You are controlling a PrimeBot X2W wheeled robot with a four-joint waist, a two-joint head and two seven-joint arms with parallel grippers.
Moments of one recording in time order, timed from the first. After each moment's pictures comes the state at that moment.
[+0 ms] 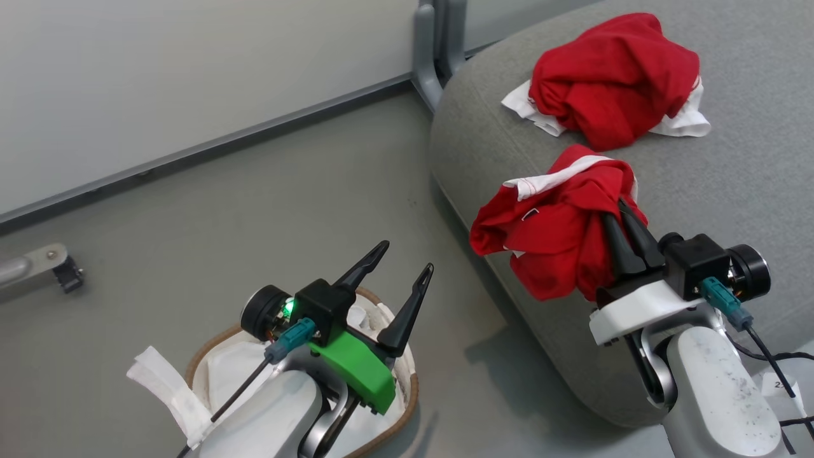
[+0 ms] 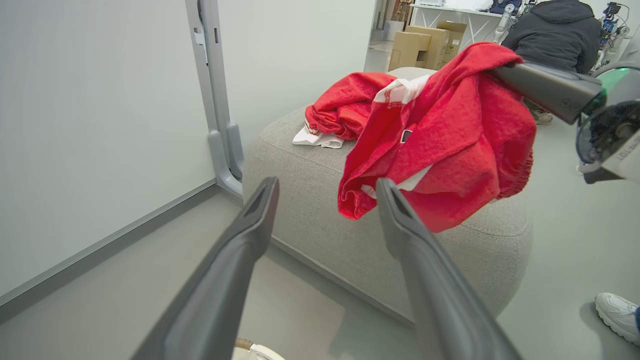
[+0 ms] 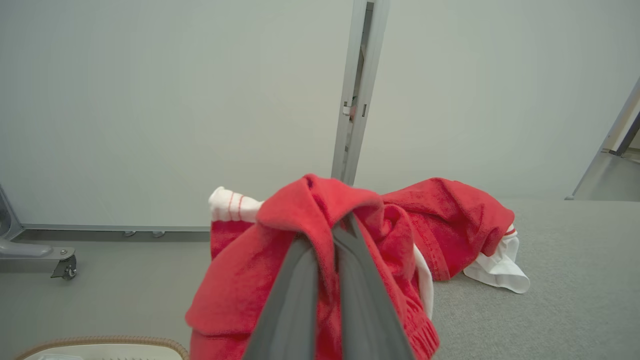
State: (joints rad) left arm -0.48 0.24 -0.87 0.33 -0.60 -0.01 -0.26; right arm -0.32 -0.10 0.12 0.23 0.07 0.13 -0.26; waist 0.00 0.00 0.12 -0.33
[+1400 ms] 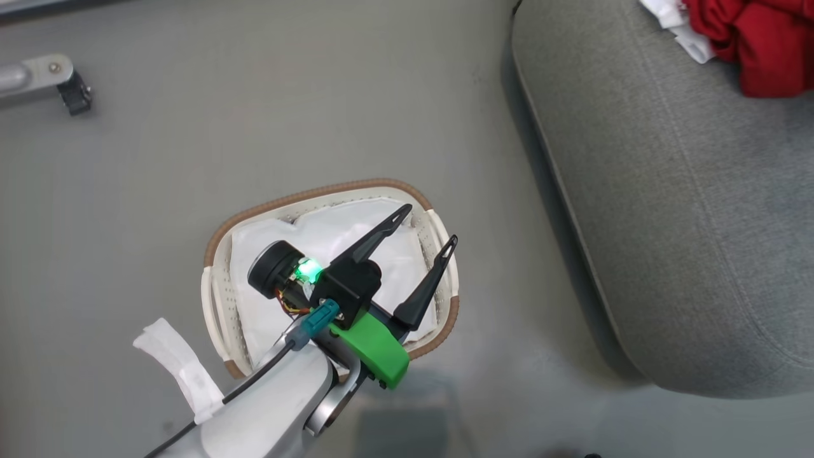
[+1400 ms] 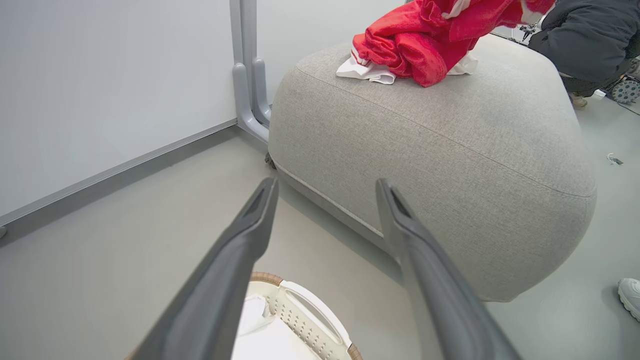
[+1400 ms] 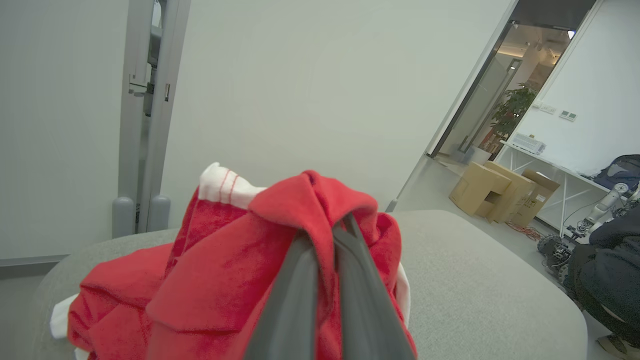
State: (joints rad) left arm -0.58 0.27 -0.93 0.24 -0.50 0.02 -0.23; right arm -0.80 -0.42 -0.43 0.56 -0.05 0.13 -0.26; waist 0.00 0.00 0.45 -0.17
